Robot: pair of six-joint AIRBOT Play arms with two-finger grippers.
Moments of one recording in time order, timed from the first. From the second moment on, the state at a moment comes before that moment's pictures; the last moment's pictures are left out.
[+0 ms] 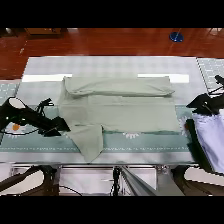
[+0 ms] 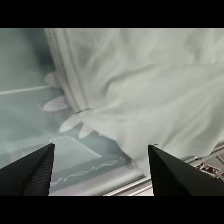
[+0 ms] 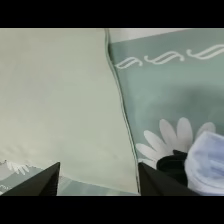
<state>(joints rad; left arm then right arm) 0.20 -1.25 0.64 1.05 -1.31 -1.30 -0.61 -1.42 1.10 -1.05 1.49 1.15</state>
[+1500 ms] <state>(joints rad) 0.04 -1.28 0.62 1.01 -1.05 -1.36 -0.56 -1.38 0.86 -1.15 1.39 1.21</state>
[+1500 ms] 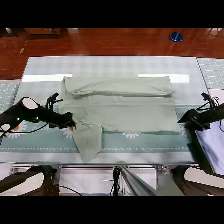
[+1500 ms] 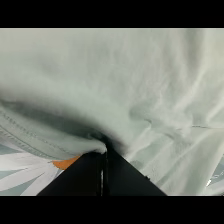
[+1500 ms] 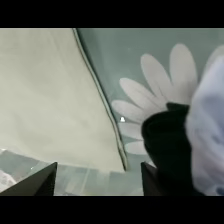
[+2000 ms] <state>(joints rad) 0.04 -1.27 0.62 1.01 -1.05 -1.36 -0.41 -1.38 0.77 -1.18 1.24 1.31</state>
